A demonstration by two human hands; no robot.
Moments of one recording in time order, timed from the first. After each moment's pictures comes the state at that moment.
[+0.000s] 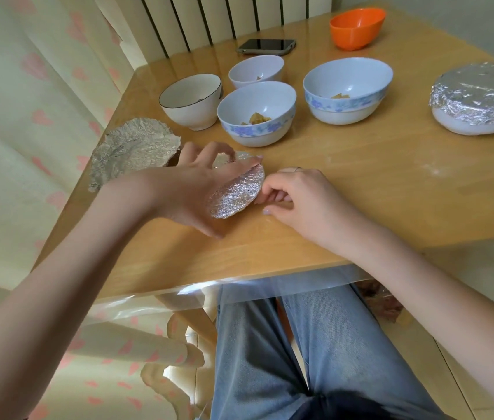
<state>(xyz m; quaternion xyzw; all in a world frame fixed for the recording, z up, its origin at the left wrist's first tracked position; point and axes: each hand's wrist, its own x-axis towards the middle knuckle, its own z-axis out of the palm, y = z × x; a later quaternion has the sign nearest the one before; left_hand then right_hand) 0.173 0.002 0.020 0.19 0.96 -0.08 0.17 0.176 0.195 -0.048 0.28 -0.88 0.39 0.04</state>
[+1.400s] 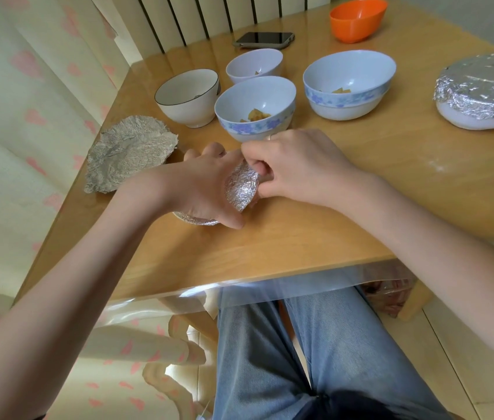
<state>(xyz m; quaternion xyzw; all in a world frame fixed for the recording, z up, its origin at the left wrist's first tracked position) 0.167 0.024 0.019 0.08 0.98 -0.02 0.19 0.147 0.192 -0.012 0.35 -0.91 0.17 0.12</state>
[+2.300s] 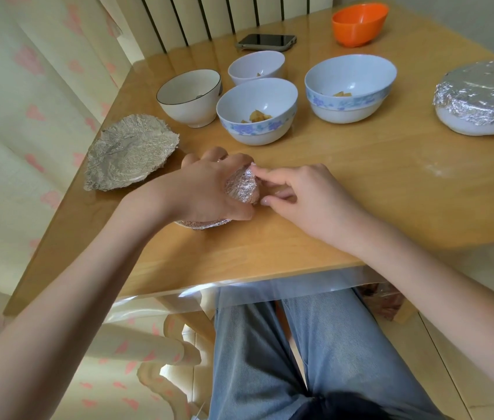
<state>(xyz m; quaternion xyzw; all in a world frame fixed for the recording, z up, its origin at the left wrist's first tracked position) 0.176 0.025 0.012 0.07 0.98 0.08 0.14 0.174 0.197 -0.045 0.26 -0.87 0.41 0.02</state>
